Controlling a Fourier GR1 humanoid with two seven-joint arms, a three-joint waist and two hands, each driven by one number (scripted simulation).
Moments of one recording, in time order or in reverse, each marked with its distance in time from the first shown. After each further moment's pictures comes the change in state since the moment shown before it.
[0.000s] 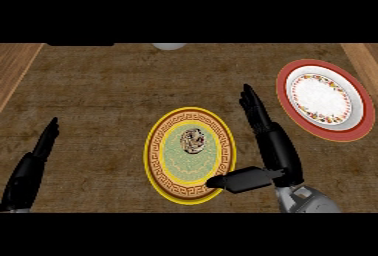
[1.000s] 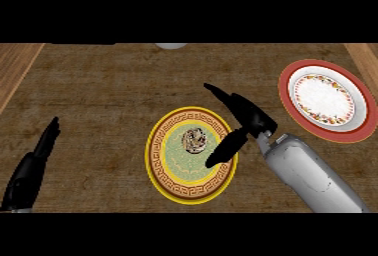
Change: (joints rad) left arm 0.005 -0.039 0.037 -0.012 -0.050 -0.030 0.001; right arm -0.388 -0.037 0.065 0.353 0.110 0.405 0.456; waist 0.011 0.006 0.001
